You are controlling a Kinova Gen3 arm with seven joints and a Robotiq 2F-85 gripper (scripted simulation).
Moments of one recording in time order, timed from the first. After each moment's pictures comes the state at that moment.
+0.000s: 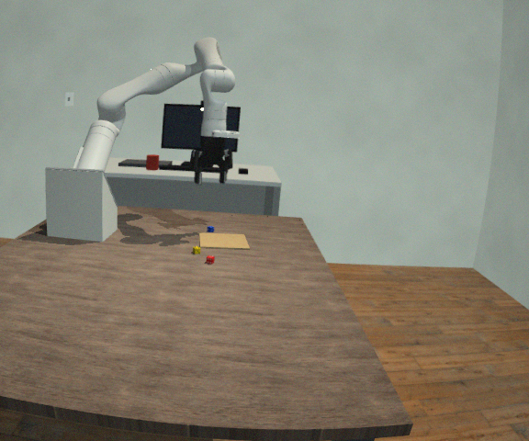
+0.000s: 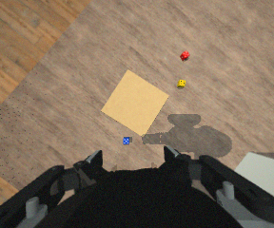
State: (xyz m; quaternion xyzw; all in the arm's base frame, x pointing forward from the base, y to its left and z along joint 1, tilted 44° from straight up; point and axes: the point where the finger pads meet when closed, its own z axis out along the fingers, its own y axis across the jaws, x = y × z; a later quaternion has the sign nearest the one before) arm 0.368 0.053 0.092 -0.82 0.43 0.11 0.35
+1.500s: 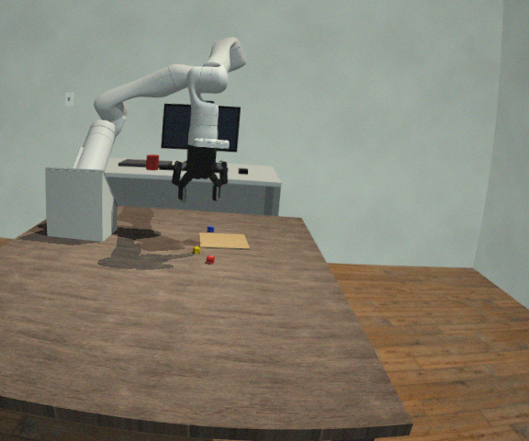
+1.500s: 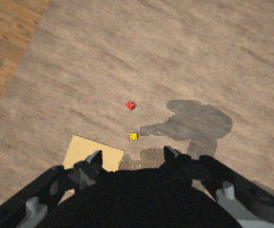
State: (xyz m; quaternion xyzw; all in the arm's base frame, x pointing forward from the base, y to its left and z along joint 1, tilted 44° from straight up) arm 0.341 -0.080 -0.056 -0.77 0.52 0.16 0.34
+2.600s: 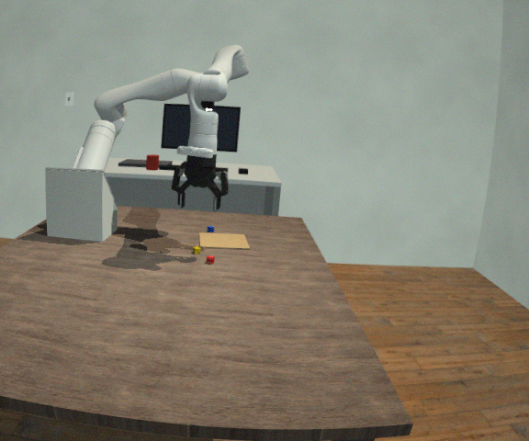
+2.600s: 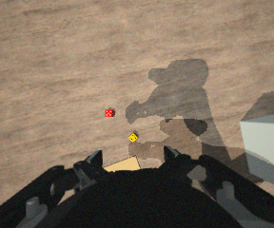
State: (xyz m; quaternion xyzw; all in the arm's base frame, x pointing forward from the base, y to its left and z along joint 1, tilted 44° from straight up) arm 0.343 -0.066 -0.072 -0.55 0.74 0.27 0.27
